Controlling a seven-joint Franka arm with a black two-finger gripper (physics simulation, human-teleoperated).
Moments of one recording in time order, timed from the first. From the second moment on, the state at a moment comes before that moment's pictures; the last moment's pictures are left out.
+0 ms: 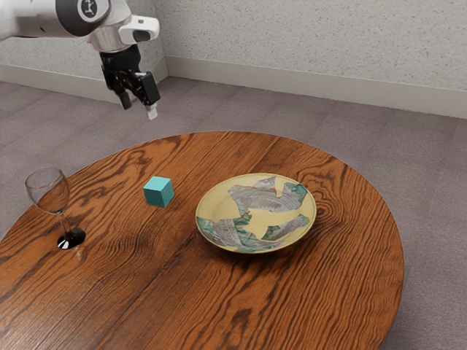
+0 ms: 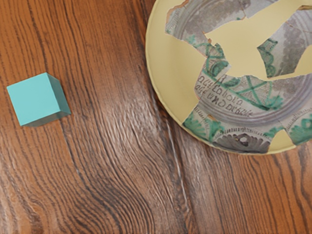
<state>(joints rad) -0.10 0.12 0.17 -1.47 -0.06 1.63 0.30</state>
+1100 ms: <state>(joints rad) 0.06 0.73 0.27 -1.21 -0.21 1.89 0.31</state>
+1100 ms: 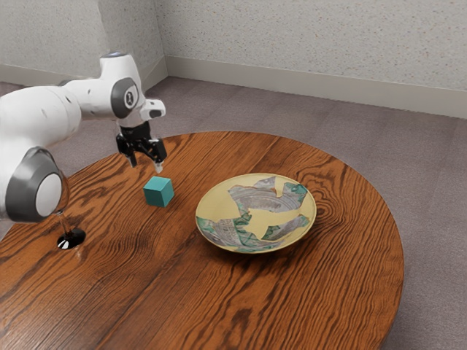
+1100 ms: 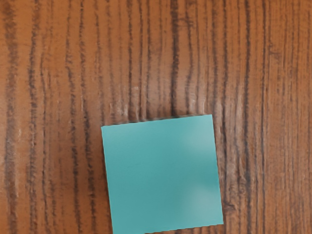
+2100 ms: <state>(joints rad) 0.07 0.85 0.25 -1.23 -0.27 2.02 0.29</state>
